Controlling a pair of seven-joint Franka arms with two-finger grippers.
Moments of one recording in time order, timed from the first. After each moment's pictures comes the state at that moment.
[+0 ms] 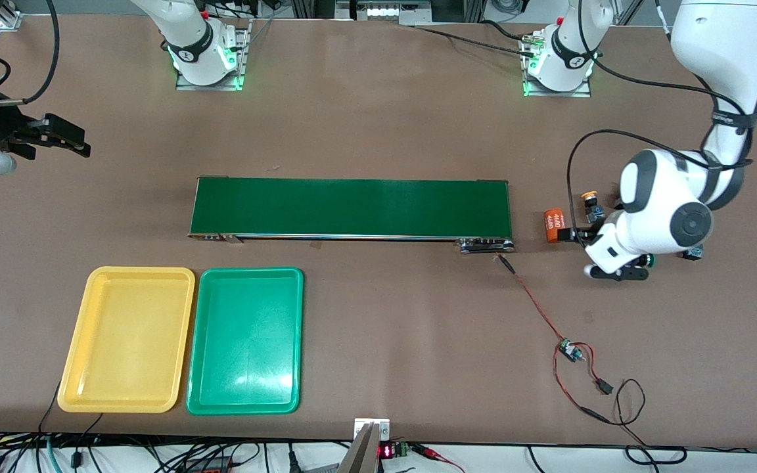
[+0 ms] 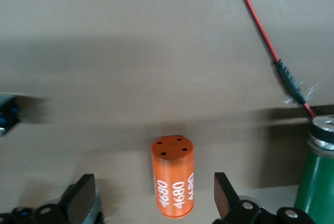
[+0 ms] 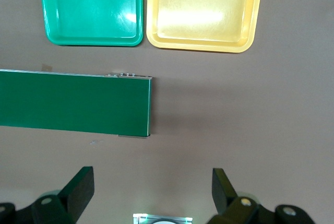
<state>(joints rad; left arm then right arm) 0.02 0.42 -0.10 -2.00 -0.06 2.18 -0.02 0.05 0.01 -0.05 -1.63 0.03 1.53 -0.04</state>
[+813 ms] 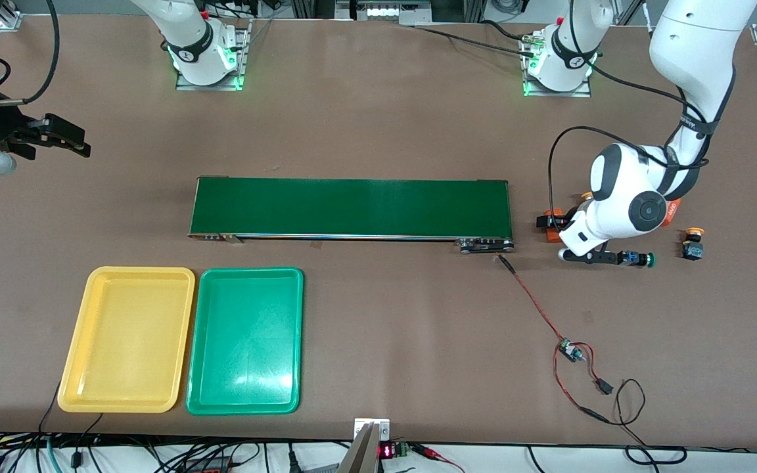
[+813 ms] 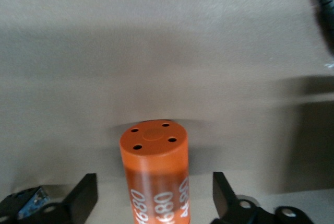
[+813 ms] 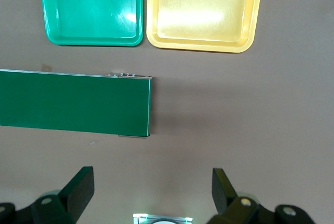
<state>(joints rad) 0.03 0.46 -0.12 -2.12 -0.06 2.30 -0.02 0.05 0.01 -0.05 -1.63 0.03 1.53 -0.04</state>
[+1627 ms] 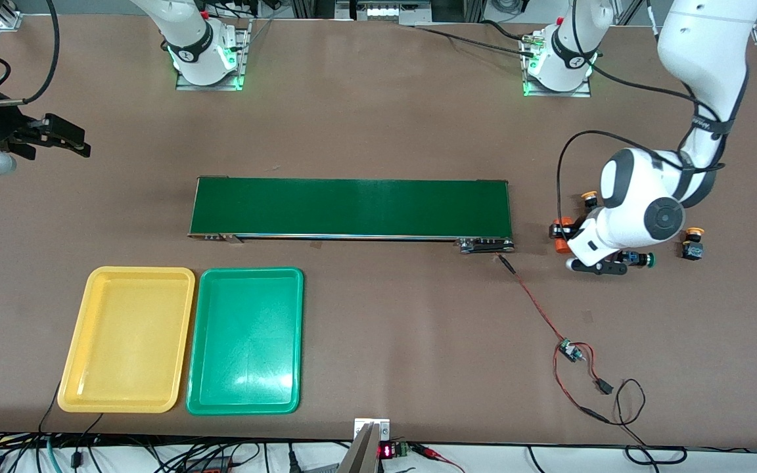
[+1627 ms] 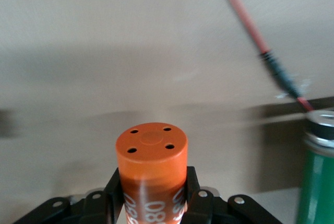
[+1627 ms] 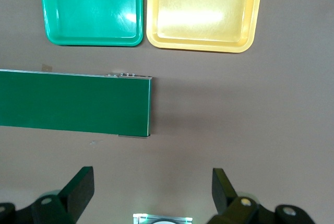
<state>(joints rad) 0.03 0.41 -0.12 -1.99 -0.06 2.20 0.07 0.05 0.01 -0.05 -1.63 0.03 1.53 -0.04</state>
